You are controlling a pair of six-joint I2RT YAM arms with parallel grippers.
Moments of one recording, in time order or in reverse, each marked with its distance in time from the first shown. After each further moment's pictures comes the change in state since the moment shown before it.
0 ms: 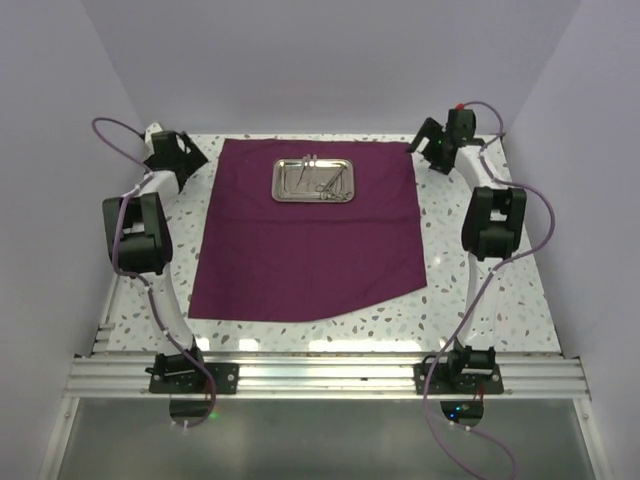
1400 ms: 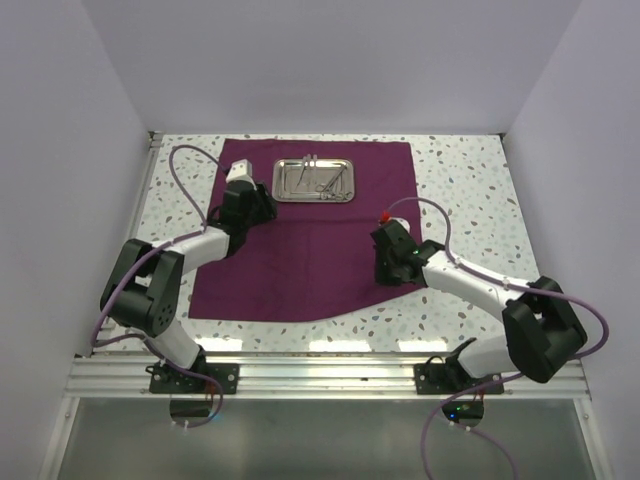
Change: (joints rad) left arm -0.487 -0.551 -0.727 0.260 -0.037 -0.008; right arm 0.676 -1.040 -1.276 -0.084 0.347 0.061
